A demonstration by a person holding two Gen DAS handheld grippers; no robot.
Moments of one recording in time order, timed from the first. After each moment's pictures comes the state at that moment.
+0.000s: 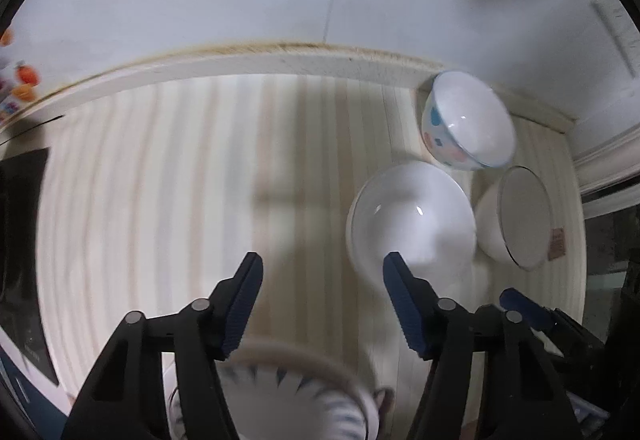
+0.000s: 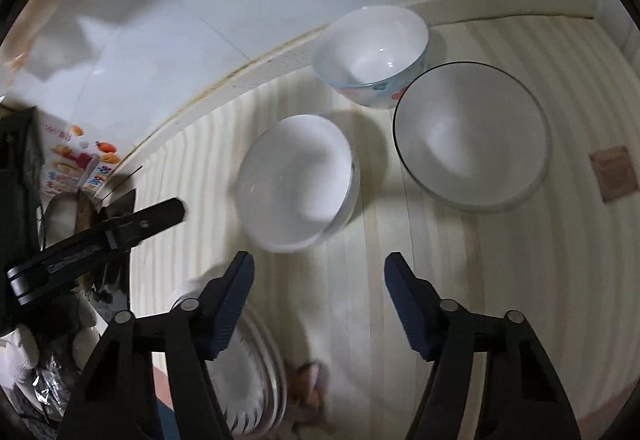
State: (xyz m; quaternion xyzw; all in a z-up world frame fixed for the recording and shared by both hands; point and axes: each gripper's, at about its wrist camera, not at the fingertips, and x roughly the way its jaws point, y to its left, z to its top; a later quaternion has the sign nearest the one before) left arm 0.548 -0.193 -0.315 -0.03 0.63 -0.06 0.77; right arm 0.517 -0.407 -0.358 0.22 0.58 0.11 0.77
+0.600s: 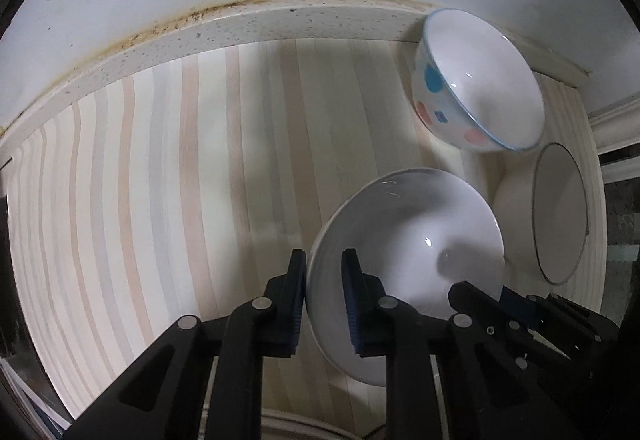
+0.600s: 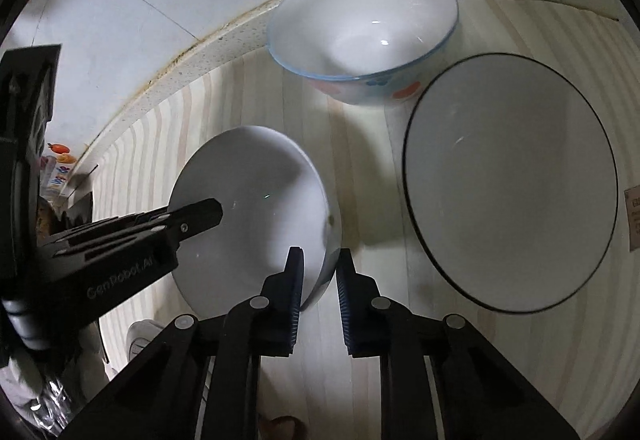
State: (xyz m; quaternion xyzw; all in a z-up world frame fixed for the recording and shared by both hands) left arm 0.565 -0.242 -0.360 0.02 0.68 -0.11 0.72; right arm 0.579 -0.384 -0.418 0.20 0.63 0.08 0.75
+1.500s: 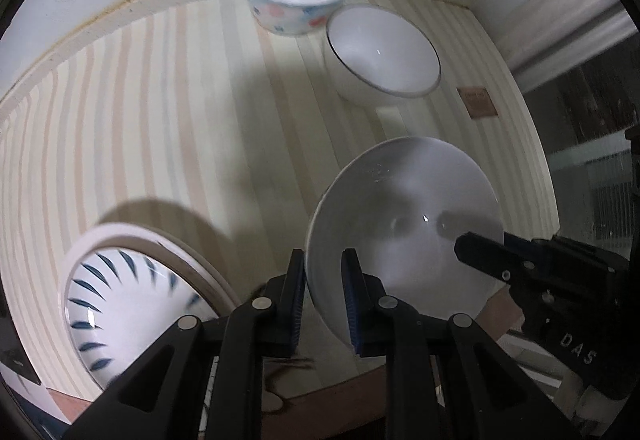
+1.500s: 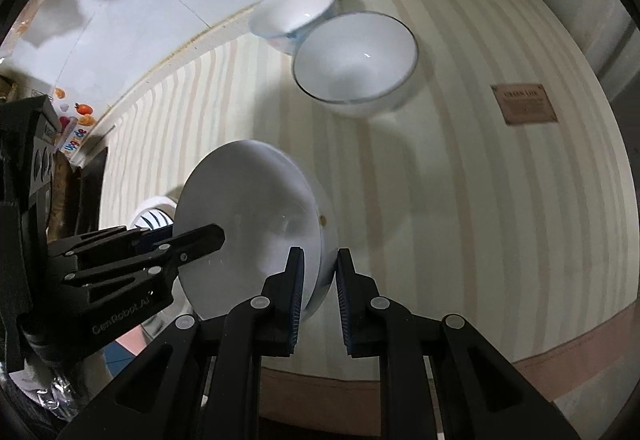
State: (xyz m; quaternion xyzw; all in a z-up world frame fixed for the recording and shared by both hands) left arm 0.414 -0.303 -0.314 0.03 0.68 -0.20 0.71; right arm 0.424 -0.462 -0.351 0.17 0.62 0.07 0.76
